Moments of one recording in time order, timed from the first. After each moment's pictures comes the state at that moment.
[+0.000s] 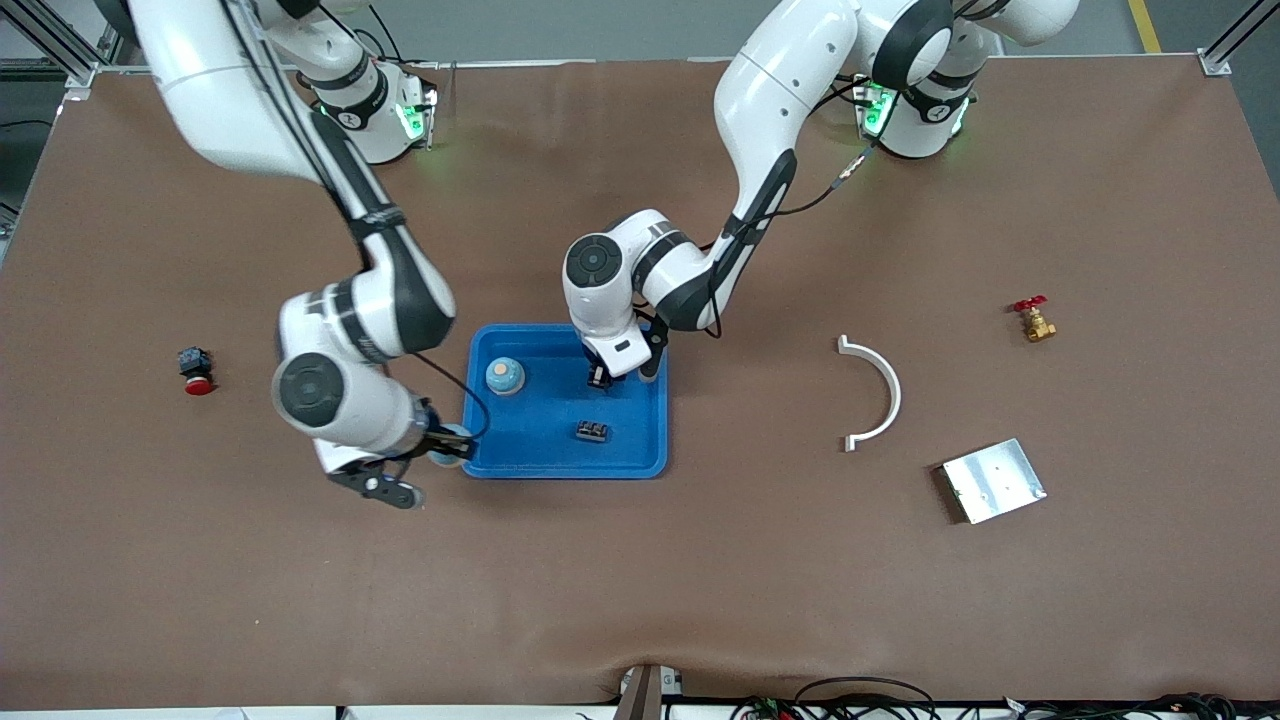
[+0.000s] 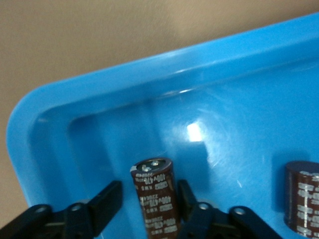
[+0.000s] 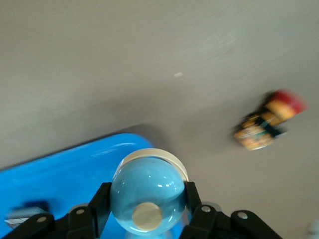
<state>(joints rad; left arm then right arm) -0.94 1.00 0.09 -1.21 -0.05 2.24 -2.17 0.23 0.61 0.06 -1.51 0.05 2.04 0.54</state>
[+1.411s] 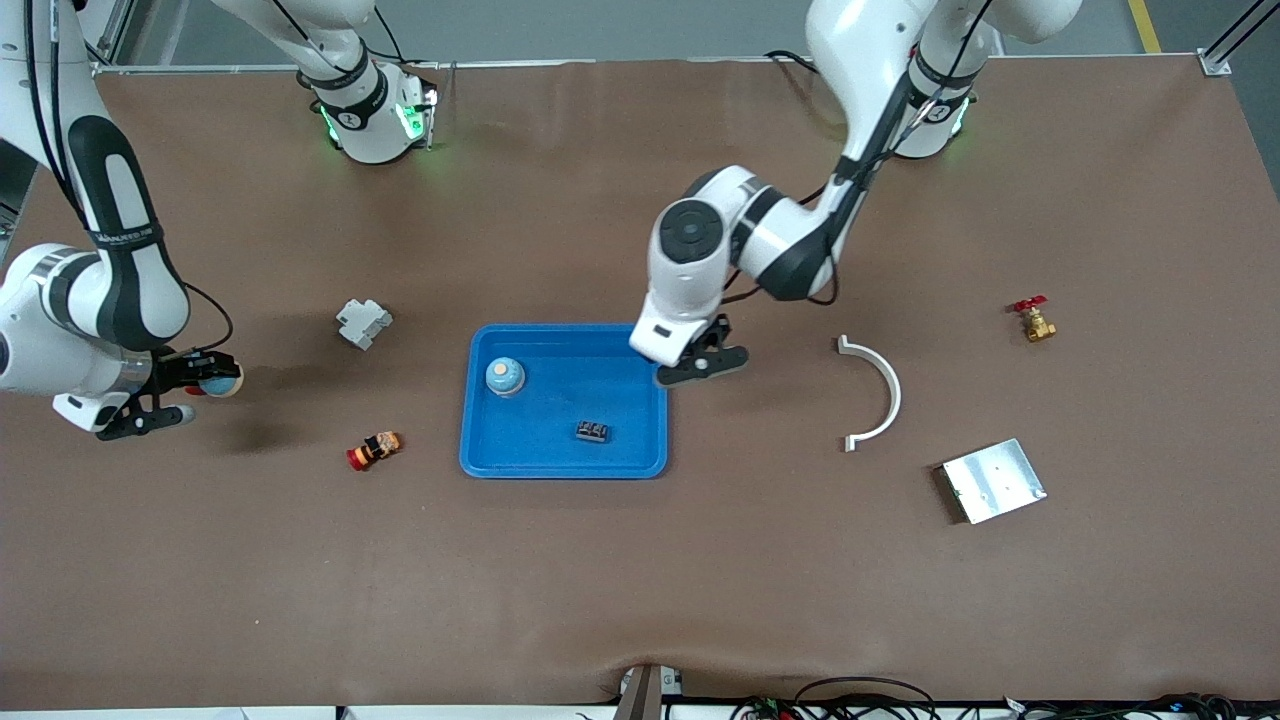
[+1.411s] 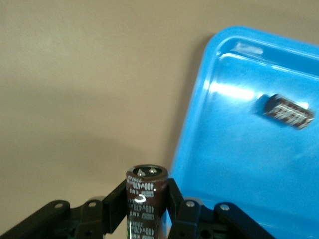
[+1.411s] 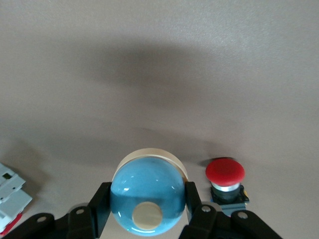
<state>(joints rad) -0.81 0.53 0.09 -1.72 -0.06 2.28 -0.89 -0.20 0.45 -0.10 -1.95 0.00 2.16 -0.52</state>
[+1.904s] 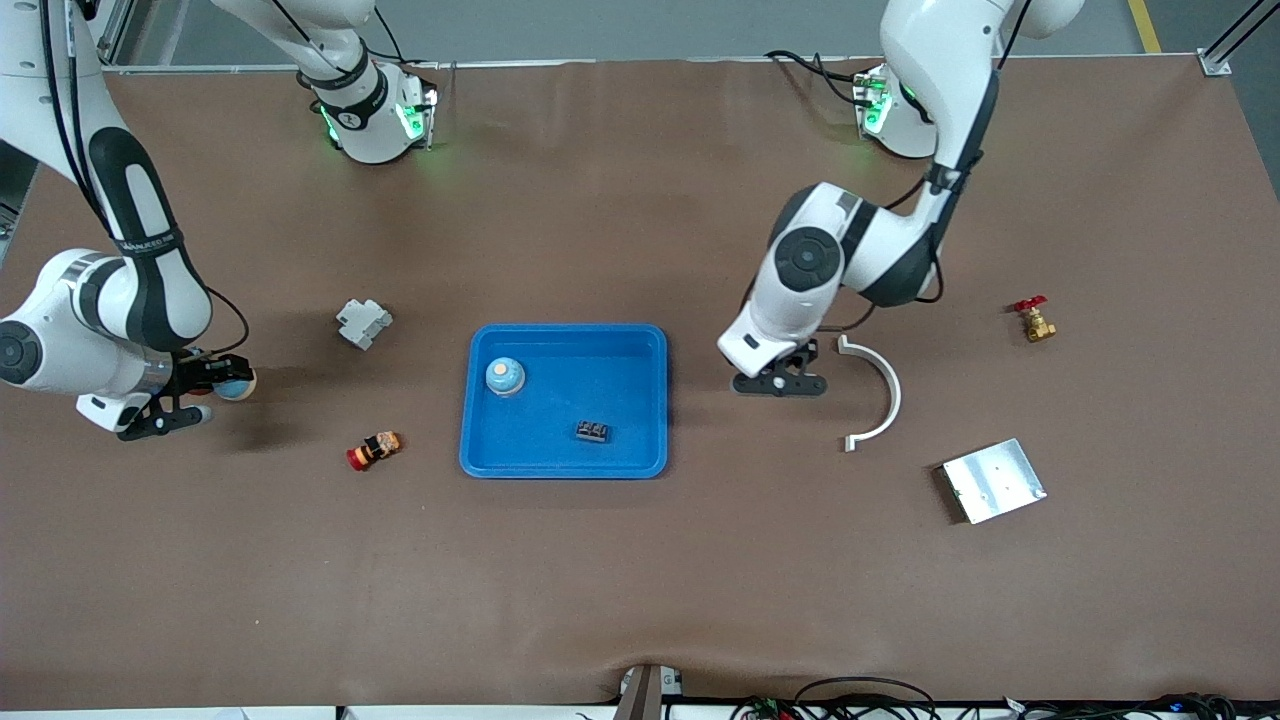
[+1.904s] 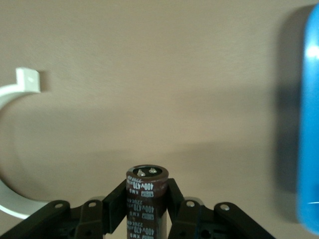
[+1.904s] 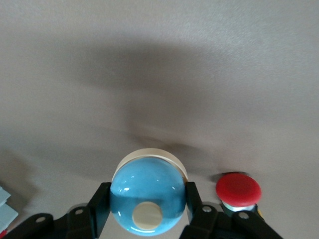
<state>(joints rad) -0.64 0.45 0.10 -1.91 -0.05 2.34 -0.39 -0.18 0.48 -0.10 -1.97 0.00 2.22 -0.52</state>
